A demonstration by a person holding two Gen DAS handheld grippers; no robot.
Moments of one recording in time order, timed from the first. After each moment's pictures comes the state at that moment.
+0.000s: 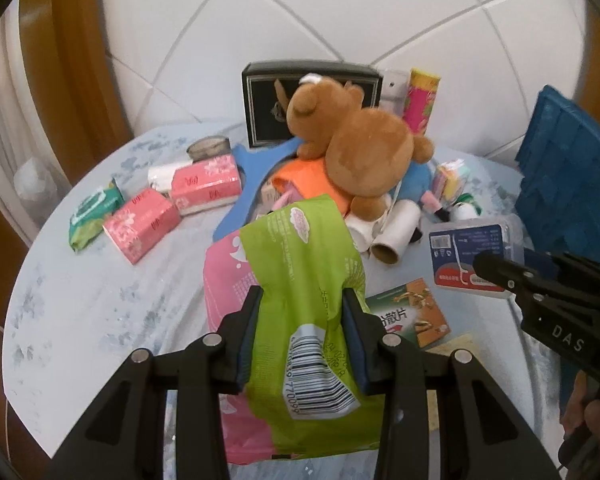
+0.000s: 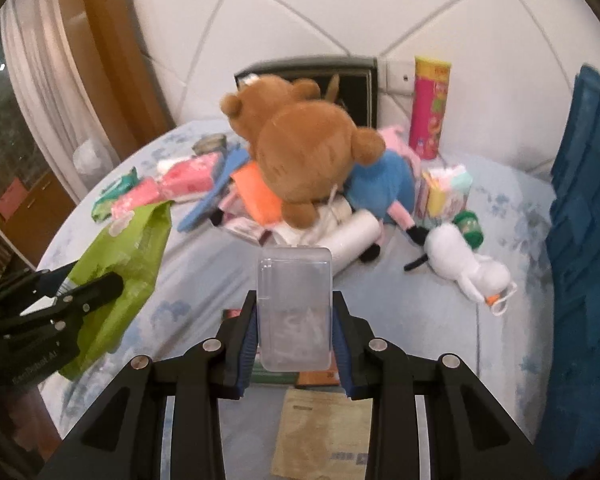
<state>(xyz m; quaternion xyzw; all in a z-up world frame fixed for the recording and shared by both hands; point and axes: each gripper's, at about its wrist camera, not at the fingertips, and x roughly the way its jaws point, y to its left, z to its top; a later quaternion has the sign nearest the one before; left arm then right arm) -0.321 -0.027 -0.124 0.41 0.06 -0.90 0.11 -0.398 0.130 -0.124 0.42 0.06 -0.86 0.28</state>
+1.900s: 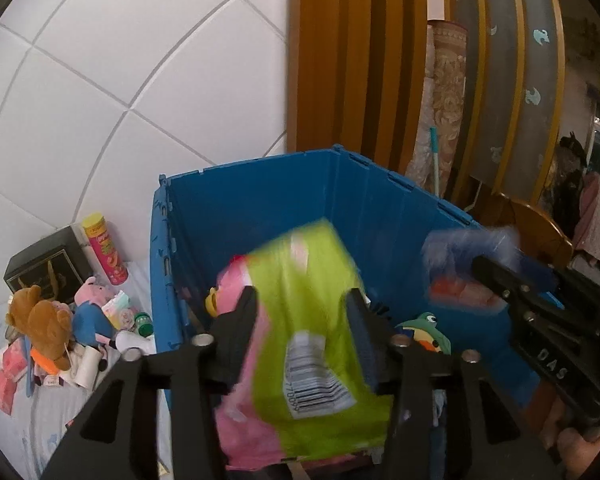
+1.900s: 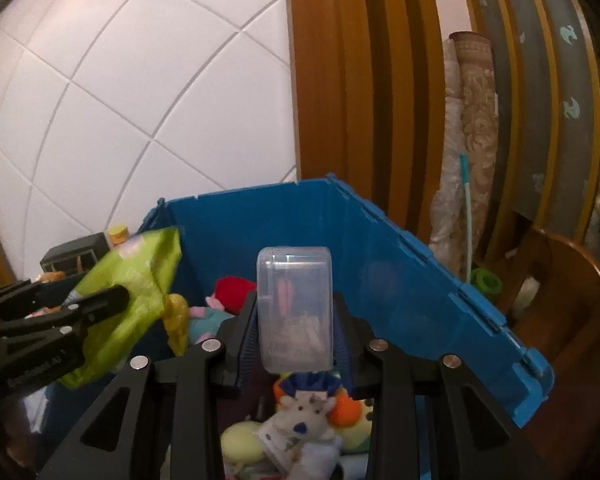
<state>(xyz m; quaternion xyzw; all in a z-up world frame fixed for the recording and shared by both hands) -0.310 0.432 0.056 0.29 -0.04 -0.93 -0.20 -0.265 0.598 0.060 0.24 -0.04 -0.97 -0.06</state>
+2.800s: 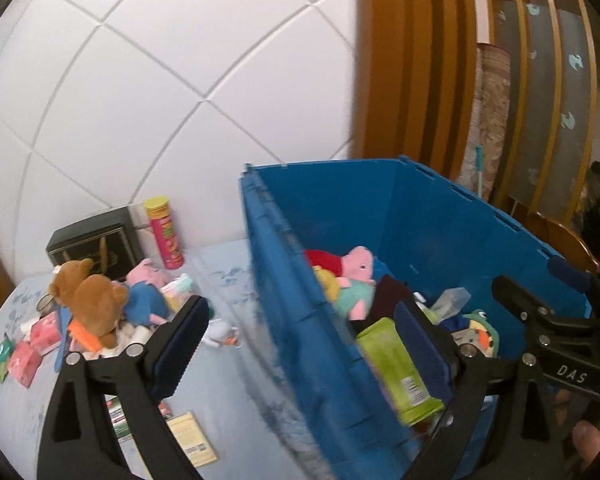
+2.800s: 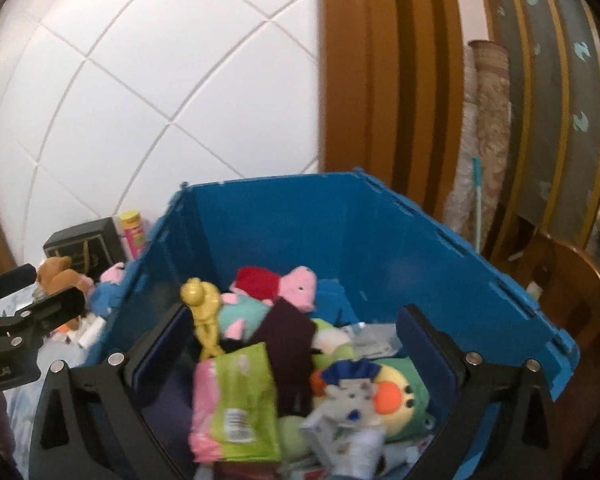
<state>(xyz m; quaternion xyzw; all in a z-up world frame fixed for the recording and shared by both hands) -0.301 0.318 0.044 0.28 -0.01 -0.95 -0.12 -0.272 0.524 0.052 0.25 -0.01 -0.97 -0.04</state>
